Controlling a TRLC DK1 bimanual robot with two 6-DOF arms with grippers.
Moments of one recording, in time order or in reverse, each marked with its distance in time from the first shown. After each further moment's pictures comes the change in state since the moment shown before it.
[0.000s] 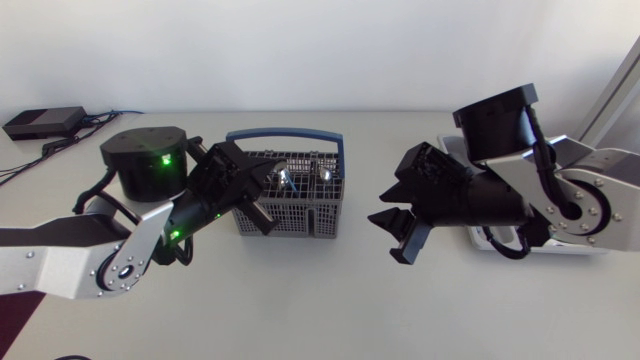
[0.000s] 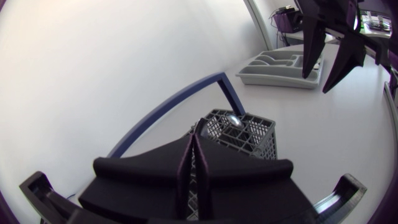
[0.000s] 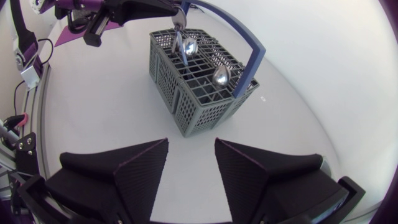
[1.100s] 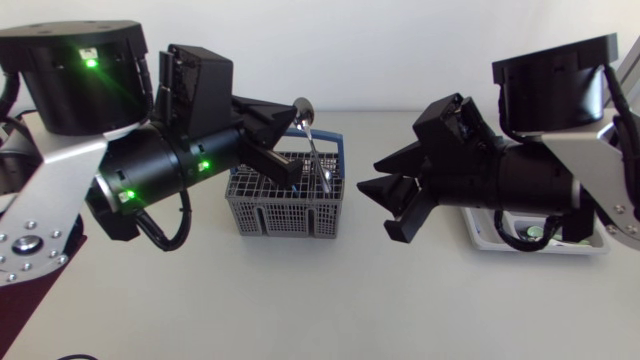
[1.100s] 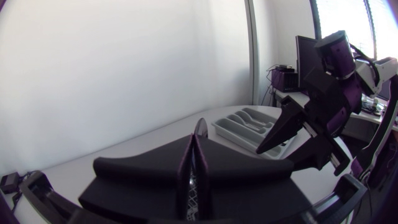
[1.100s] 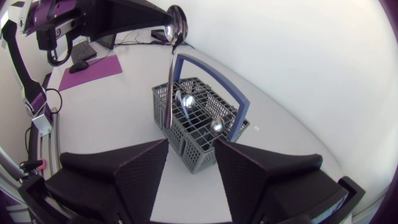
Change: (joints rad) left arm -0.173 -0.225 0.244 -0.405 -0.055 -0.412; right arm 0.086 -0.143 0.056 0.019 0.017 0.210
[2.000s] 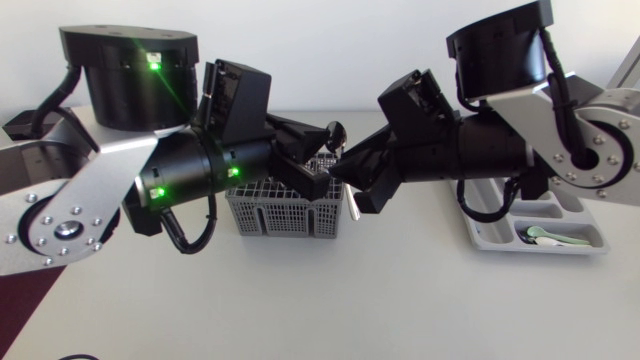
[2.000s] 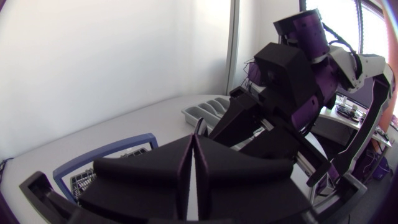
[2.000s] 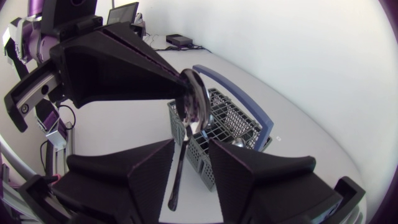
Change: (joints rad) left arm -0.028 0.087 0.053 -0.052 0.134 -0.095; right arm 0.011 0.173 0.146 0.004 -0.128 0.055
